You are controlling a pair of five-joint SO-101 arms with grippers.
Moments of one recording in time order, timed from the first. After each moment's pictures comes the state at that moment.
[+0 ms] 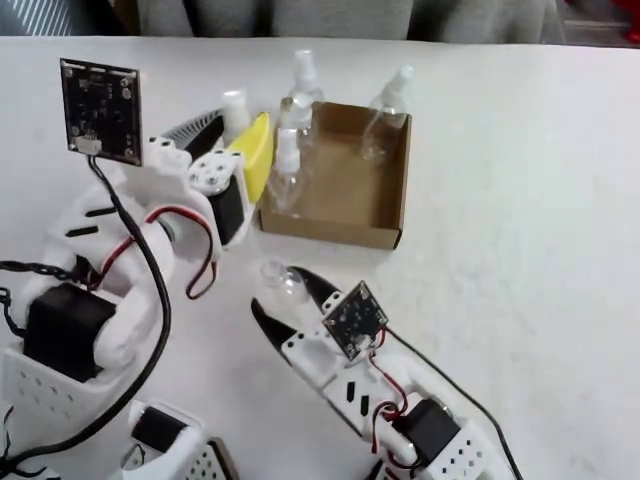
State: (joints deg) left arm 18.1 -44.2 6.8 63.7 13.6; right arm -47.6 -102.5 94.2 30.1 2.0
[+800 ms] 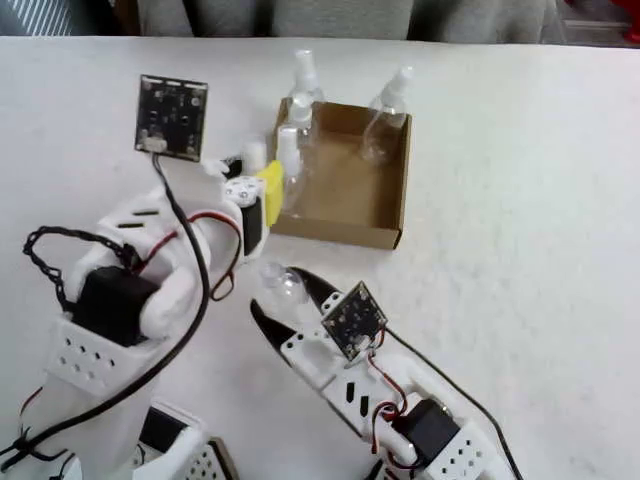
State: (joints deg) left arm 18.3 -44.1 20.9 63.9 13.8; right arm -47.8 -102.5 94.2 30.1 2.0
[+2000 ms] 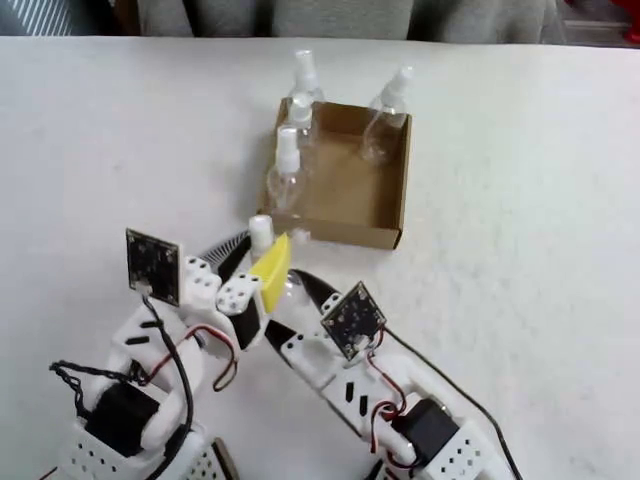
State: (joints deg) left arm 23.7 -89.5 70.9 45.1 18.4; right arm -47.7 -102.4 94.7 30.2 1.9
